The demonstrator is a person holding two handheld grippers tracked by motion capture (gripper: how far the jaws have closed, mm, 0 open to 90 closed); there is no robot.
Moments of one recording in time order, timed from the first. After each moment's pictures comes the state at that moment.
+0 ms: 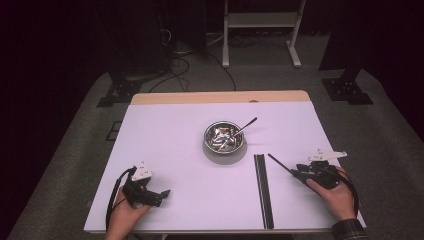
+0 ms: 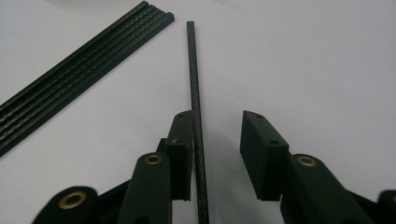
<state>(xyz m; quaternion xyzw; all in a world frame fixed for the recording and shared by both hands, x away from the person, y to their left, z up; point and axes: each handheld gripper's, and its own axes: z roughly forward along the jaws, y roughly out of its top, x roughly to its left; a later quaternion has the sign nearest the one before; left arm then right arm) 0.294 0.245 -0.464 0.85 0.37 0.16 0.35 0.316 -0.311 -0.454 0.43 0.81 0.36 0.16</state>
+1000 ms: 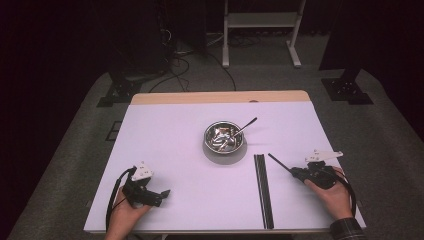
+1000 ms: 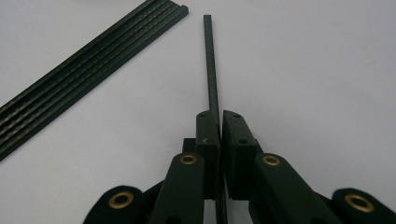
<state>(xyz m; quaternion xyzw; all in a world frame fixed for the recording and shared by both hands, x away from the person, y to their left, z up) 0.294 0.245 -0.464 0.85 0.37 0.16 0.35 0.317 -0.305 -0.455 0.42 0.83 0.35 0.15</state>
